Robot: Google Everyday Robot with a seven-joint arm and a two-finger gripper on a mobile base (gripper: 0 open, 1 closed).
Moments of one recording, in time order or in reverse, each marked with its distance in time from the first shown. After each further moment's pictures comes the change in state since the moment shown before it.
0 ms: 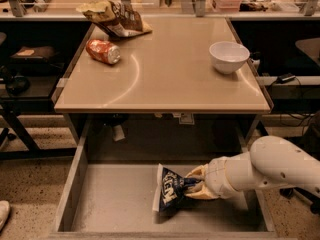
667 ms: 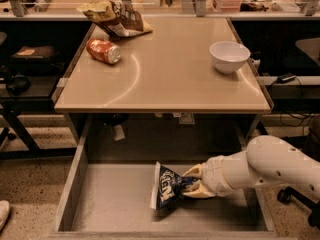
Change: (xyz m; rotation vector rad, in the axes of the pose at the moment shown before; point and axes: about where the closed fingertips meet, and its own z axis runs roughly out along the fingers) arm 0.002 -0.007 0.012 0.003 -0.012 -0.006
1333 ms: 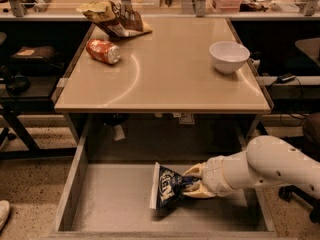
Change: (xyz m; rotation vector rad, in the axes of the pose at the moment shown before) arm 0.000 0.000 0.000 0.000 0.000 0.000
